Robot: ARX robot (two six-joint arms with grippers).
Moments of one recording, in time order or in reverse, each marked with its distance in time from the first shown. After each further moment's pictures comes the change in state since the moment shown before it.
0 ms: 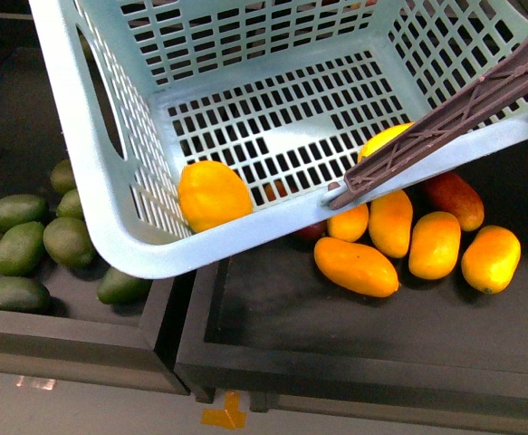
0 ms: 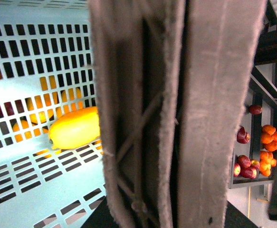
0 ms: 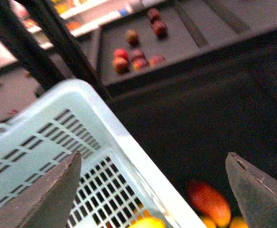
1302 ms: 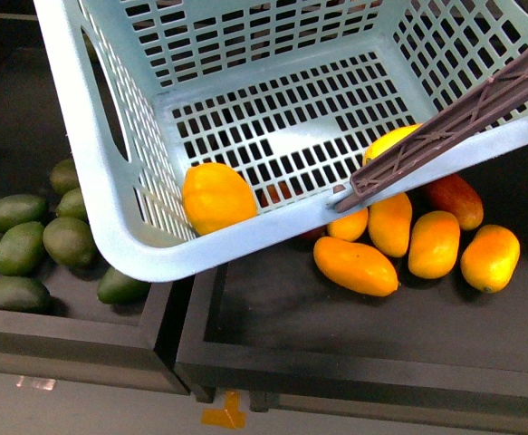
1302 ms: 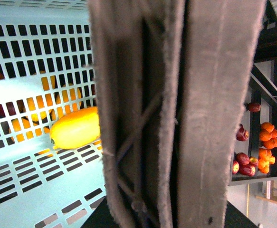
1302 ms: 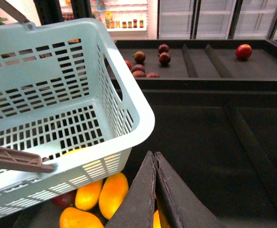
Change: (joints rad) left arm -0.002 0.000 0.000 0.000 0.006 -0.002; right arm -0.134 -0.759 -0.714 0.054 -0.164 -0.293
